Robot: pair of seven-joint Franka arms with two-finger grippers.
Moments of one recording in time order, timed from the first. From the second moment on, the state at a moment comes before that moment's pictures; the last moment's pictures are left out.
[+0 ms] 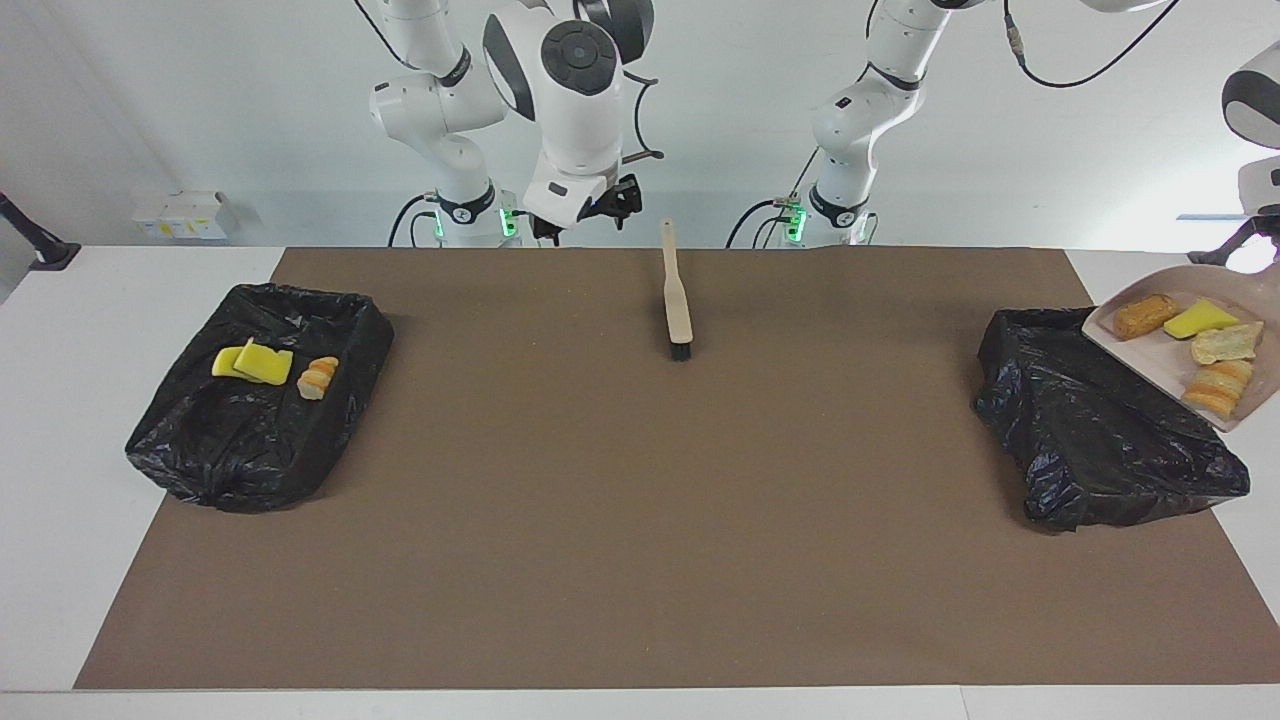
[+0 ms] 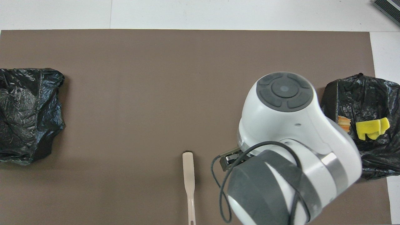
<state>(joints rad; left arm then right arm) 0.57 0.11 -0.14 -1.64 0.67 1.90 1.45 0.22 0.06 0.27 -1.62 0.08 1.37 0.16</state>
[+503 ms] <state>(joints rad) 0.44 0.12 -0.15 -1.64 0.87 1.90 1.45 0.06 -0.01 0.25 -1.61 0.02 1.35 0.06</state>
